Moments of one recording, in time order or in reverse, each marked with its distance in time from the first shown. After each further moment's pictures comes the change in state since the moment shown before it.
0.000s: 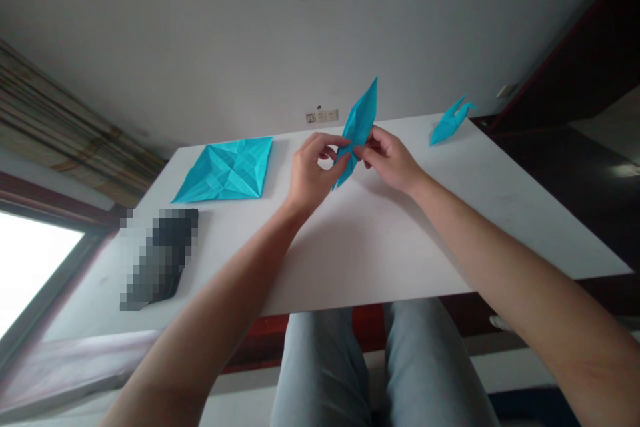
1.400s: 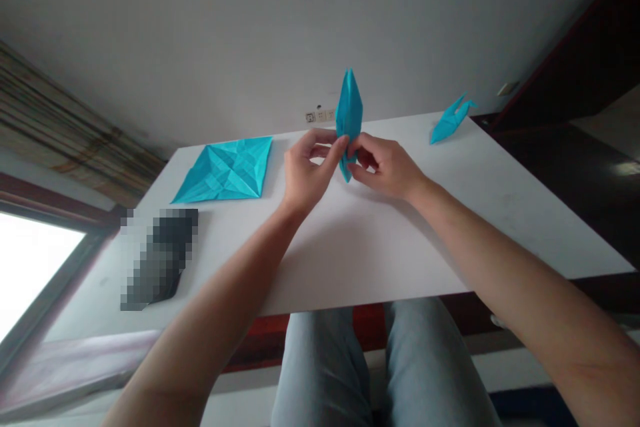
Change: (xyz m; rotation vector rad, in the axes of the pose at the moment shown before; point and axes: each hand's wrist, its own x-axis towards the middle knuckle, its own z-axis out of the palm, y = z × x) left_hand 0.003 0.011 0.004 -0.142 0.083 -0.217; right_hand -0.017 -0.041 0.002 -0.420 -0.114 -0.193
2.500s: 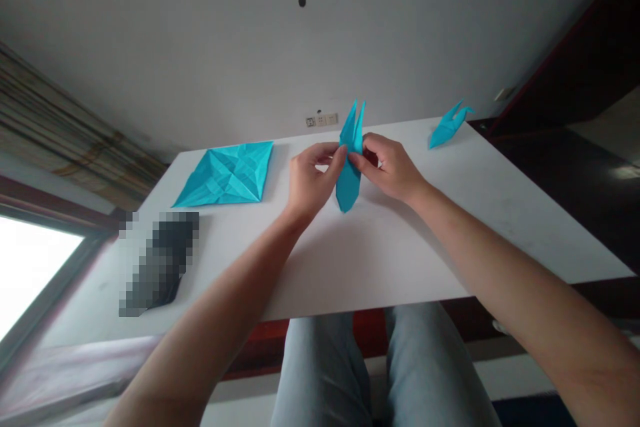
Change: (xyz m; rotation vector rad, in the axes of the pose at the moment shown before) left_hand -0.004 0.003 0.000 0.074 -0.044 -0.056; right_hand 0.007 0.003 -0.001 0.045 0.075 -0.004
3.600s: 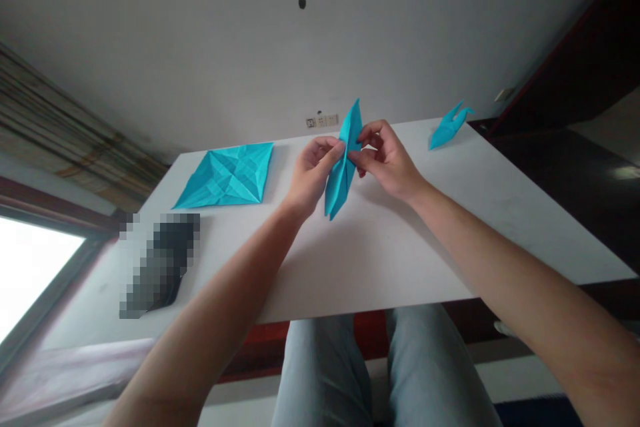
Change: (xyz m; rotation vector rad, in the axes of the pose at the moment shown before) left_hand 0.009 -0.003 0.002 -0.662 -0.115 -0.326; right_hand 0.000 0.017 0.018 0.528 0.079 0.132
